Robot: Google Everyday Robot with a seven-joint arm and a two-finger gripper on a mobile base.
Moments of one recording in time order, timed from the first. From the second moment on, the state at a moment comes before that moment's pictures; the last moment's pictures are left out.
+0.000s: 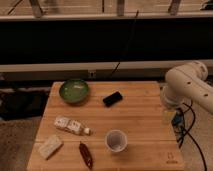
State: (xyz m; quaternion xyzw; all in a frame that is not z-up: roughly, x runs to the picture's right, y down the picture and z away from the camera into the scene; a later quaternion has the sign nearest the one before) arm 0.285 0.107 0.684 -0.28 0.02 0.02 0.96
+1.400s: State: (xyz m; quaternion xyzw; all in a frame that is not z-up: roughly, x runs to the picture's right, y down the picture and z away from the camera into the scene) arm 0.231 0.068 0.724 -0.25 0.00 -0.03 0.97
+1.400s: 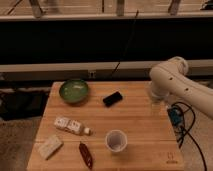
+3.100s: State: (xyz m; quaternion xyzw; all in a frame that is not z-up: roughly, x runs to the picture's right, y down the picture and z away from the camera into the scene) arm 0.153 0.025 0.837 -0.21 -0.06 -0.13 0.97
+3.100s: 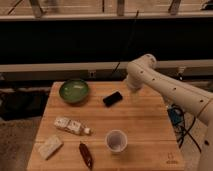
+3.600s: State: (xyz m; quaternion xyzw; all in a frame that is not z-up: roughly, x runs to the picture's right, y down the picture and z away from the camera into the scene) arm 0.137 0.027 0.865 -0.22 -0.08 -0.15 0.96
